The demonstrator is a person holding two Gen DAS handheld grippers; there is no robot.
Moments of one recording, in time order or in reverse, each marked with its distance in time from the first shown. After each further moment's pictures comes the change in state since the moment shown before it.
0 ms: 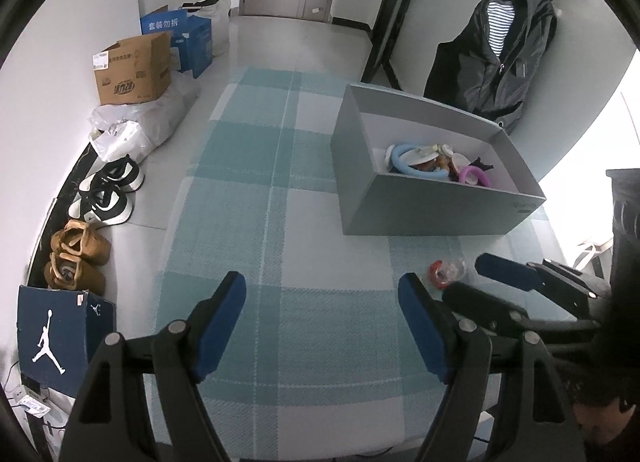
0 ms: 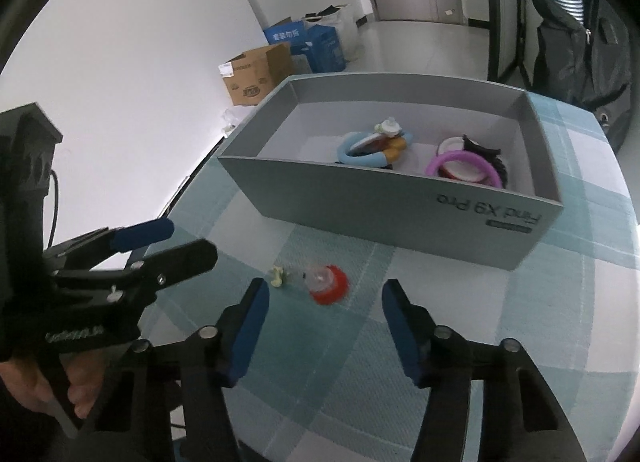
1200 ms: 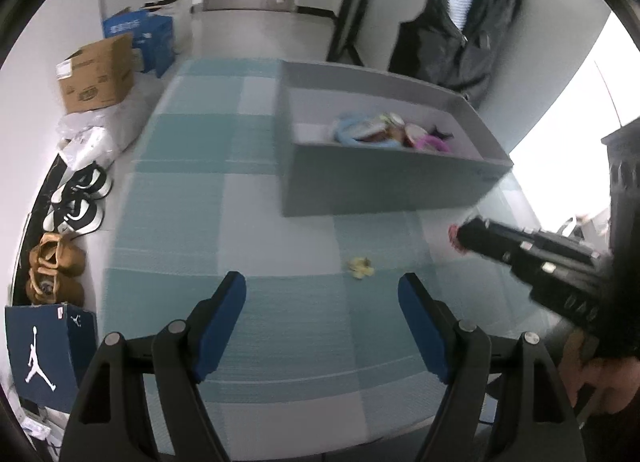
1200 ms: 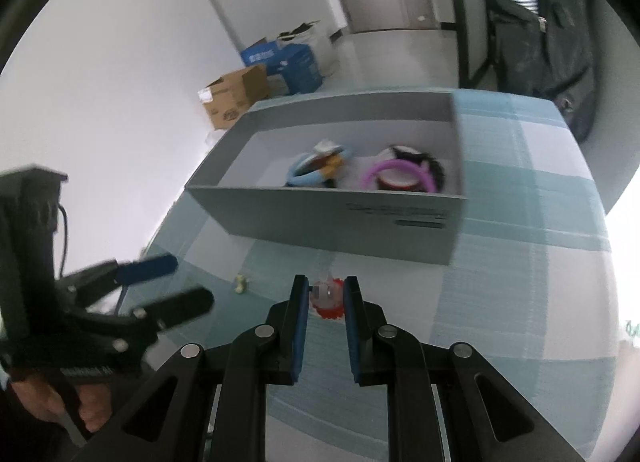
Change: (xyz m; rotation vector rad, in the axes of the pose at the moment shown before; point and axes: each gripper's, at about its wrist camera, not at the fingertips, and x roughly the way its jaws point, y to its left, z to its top) left arm 0.012 -0.026 -0.003 0.098 0.050 -0.089; right arm -0.029 -0.034 -0.011 0.092 -0.066 -0.031
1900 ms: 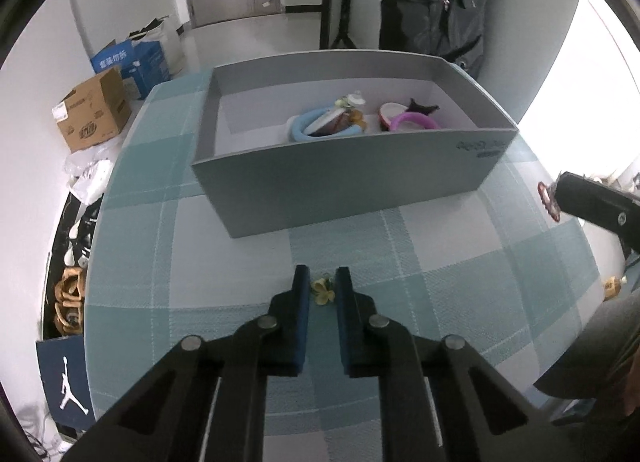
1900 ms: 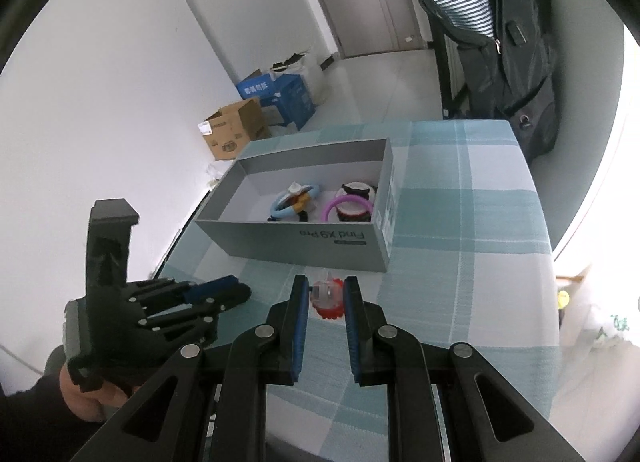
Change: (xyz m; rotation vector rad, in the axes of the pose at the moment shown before) left arm 0.017 -0.034 0.004 0.131 0.011 0.119; right arm -0.059 -0.024 0.001 0.032 -0.089 0.017
